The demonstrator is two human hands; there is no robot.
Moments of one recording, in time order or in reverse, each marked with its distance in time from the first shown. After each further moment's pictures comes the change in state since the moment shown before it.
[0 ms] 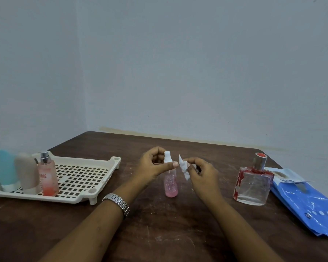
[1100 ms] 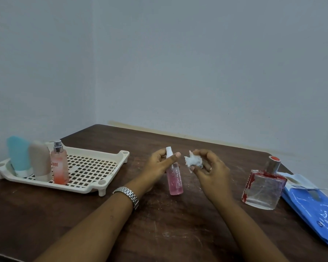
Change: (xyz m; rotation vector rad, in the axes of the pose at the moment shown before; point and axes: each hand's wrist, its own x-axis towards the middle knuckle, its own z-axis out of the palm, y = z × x) left_hand 0.001 -0.015 -0.001 -0.066 0.049 -0.138; right_hand -0.006 -0.013 -0.004 0.075 -0.029 -0.105
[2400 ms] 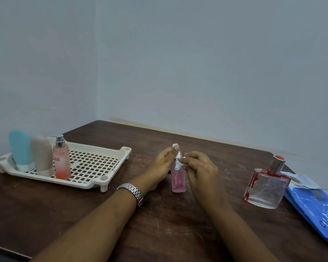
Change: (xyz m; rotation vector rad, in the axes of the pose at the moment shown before) left_hand 0.003 -0.009 0.004 0.001 -0.091 0.006; right_hand -0.012 -0.008 0.018 -0.444 -0.024 -0.429
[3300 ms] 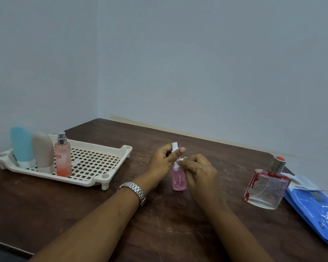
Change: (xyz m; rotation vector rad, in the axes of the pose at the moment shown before) left_hand 0.011 -0.013 -0.003 0.065 0.148 0.136; right_hand -0.003 0.002 0.003 -0.004 -0.036 -0.044
